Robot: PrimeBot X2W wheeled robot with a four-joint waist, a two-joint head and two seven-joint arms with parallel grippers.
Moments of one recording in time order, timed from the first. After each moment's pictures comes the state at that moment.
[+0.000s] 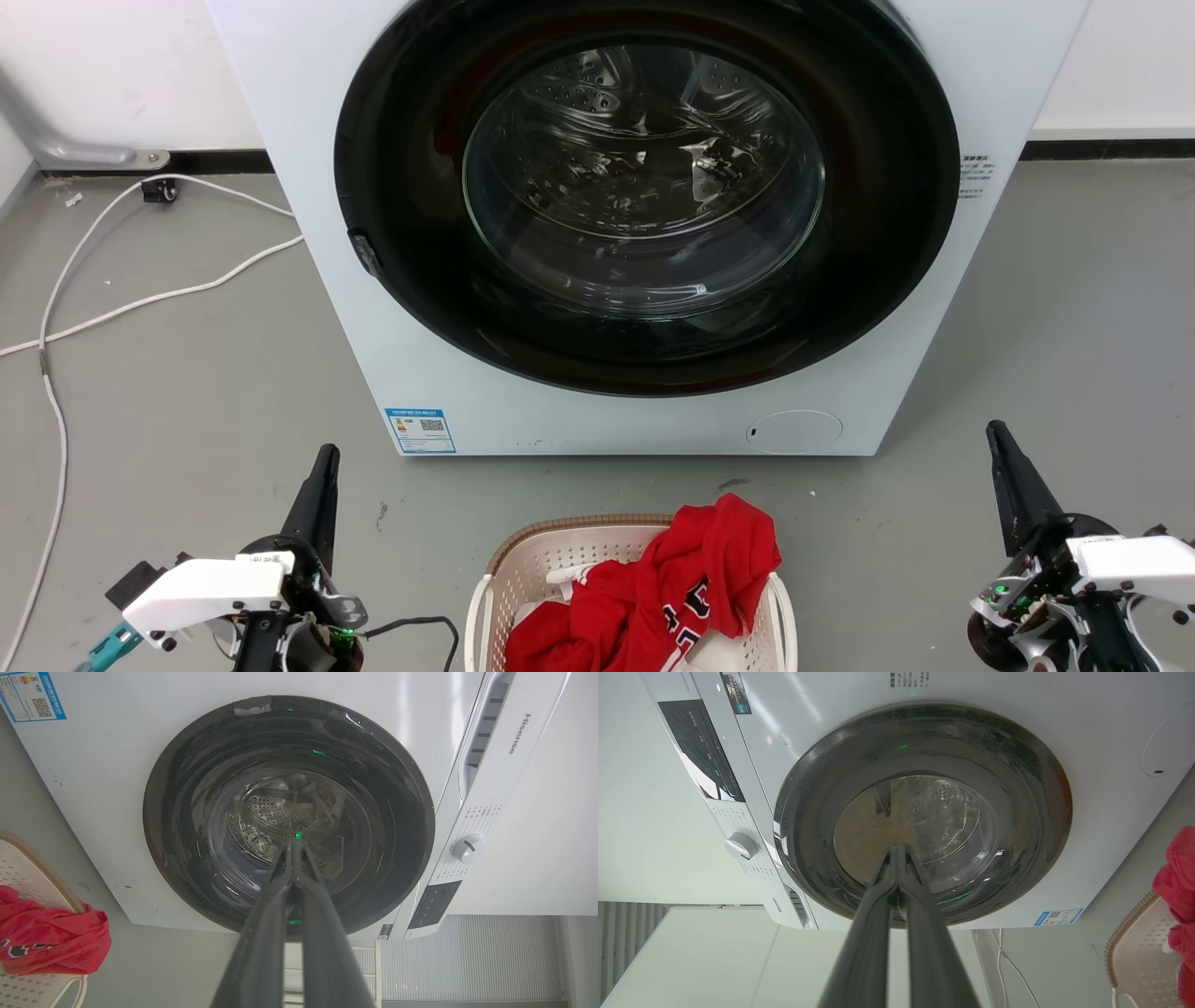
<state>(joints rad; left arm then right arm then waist) -0.10 0.05 0.11 0.25 -1.61 -0.13 0.11 -0.10 -0.06 -0.11 0.24 1.62 0.13 0.11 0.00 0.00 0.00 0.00</state>
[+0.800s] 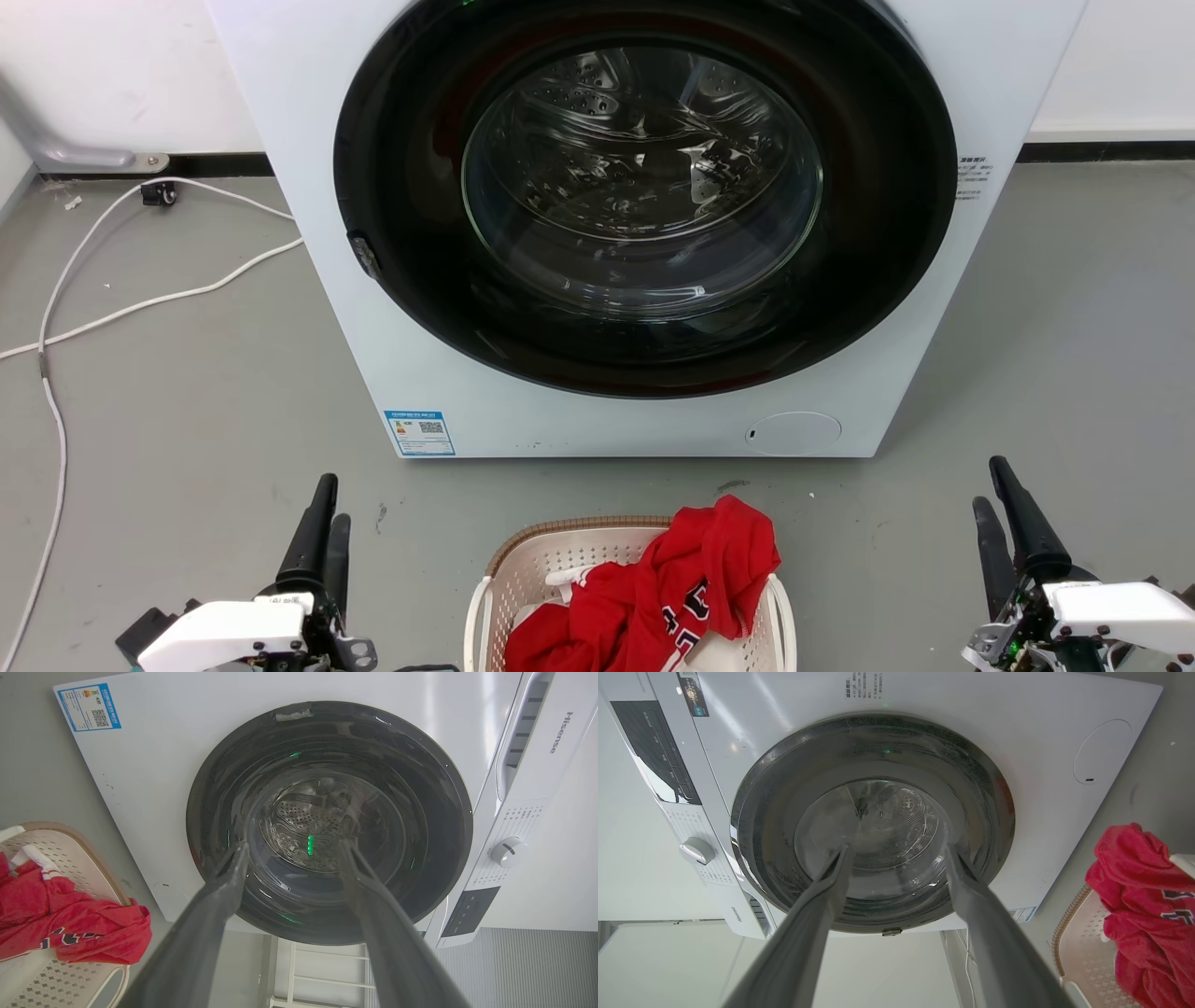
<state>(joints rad) -0.04 0.04 0.09 0.26 -1.57 -0.13 0.05 -0.04 -0.05 -0.08 0.27 1.55 0.13 0.04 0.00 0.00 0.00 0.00</state>
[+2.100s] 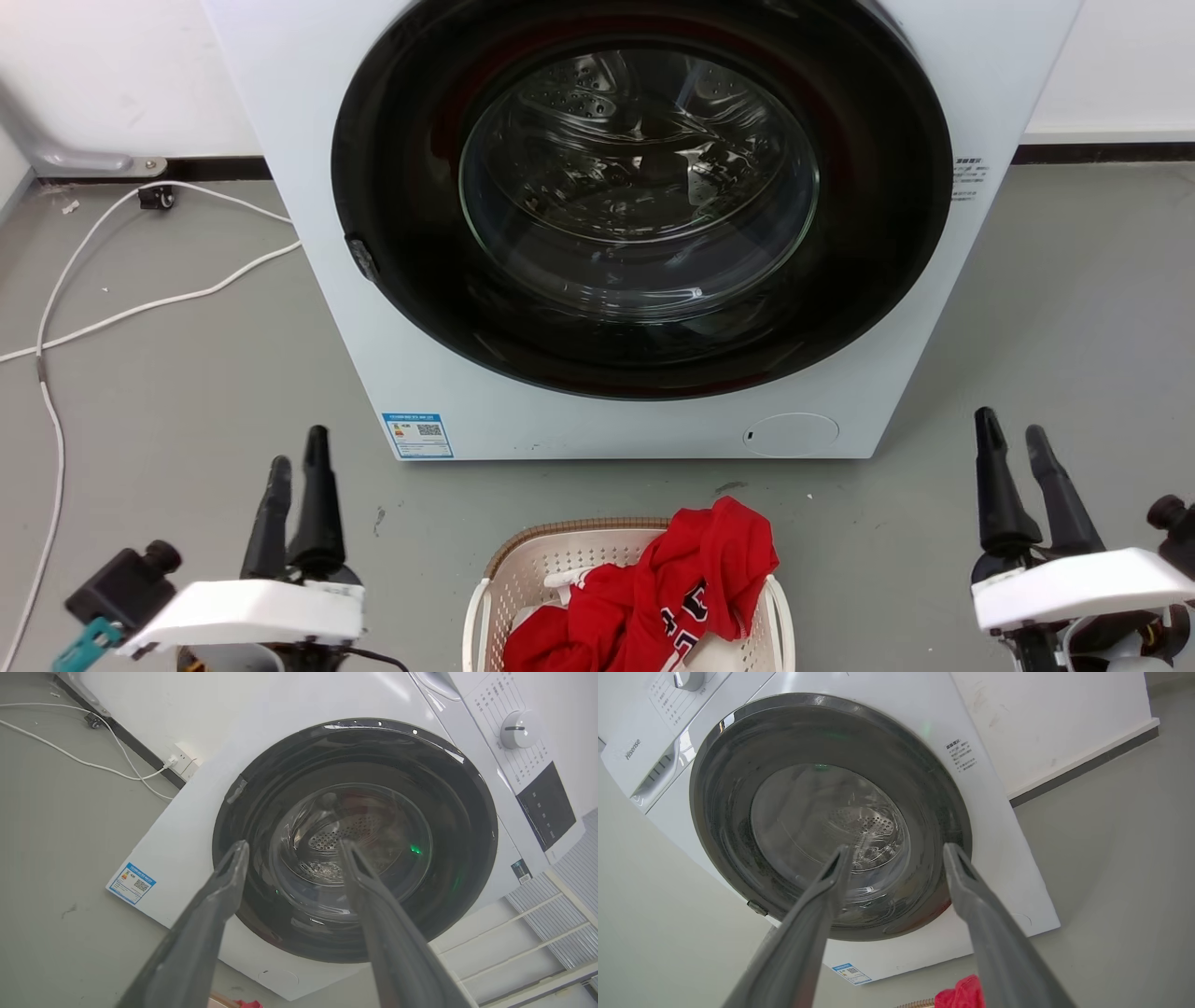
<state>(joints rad) 0.02 0.05 0.05 -0.01 -0.86 -0.07 -0.10 -0.01 -0.05 -0.06 0.06 0.61 0.13 -0.10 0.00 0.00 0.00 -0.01</state>
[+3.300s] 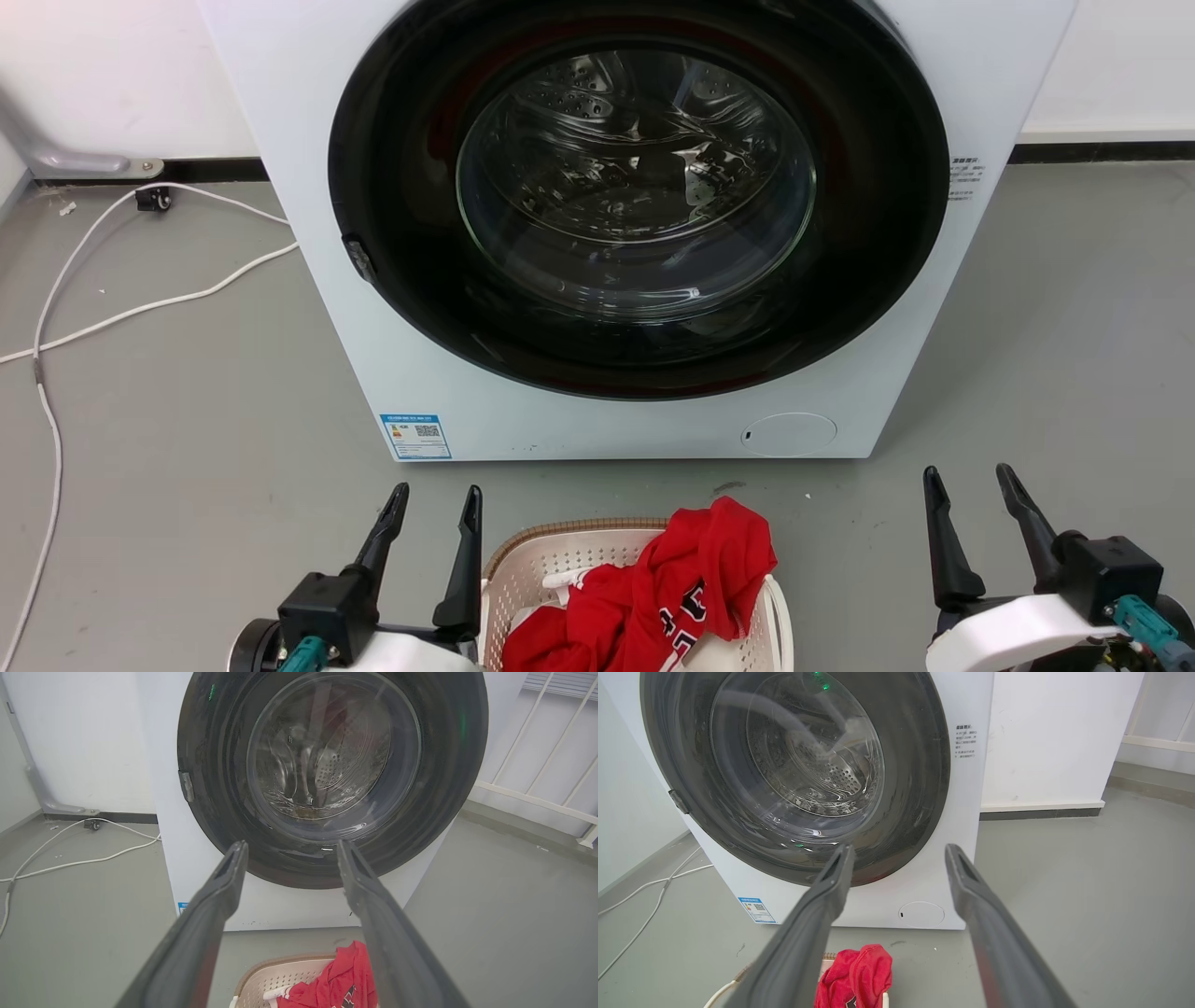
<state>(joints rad) 0.07 0.11 -0.21 0.02 -0.27 -0.01 -0.19 0.03 -0.05 -0.02 0.15 0.13 0.13 -0.19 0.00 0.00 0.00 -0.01</state>
